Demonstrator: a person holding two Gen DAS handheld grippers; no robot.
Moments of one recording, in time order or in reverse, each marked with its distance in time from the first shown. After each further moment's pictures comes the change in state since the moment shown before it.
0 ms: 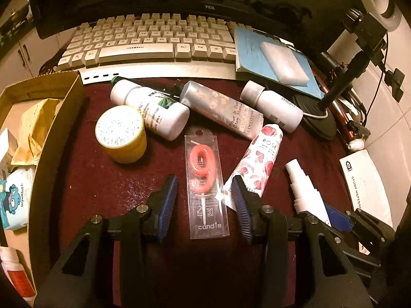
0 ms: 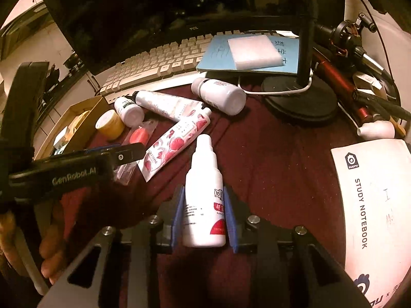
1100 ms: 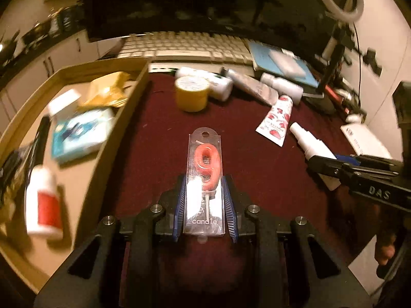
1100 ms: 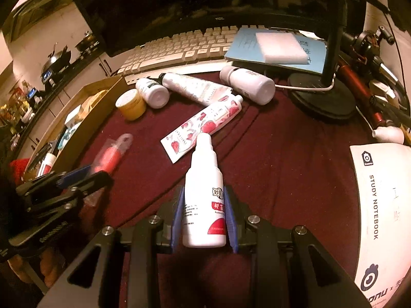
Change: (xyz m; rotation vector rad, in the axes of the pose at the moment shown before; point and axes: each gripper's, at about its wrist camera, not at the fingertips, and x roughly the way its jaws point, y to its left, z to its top) left arm -0.059 0.044 -0.094 0.015 -0.189 0.067; right arm 0.000 0.028 -0.010 -0.091 0.053 0.022
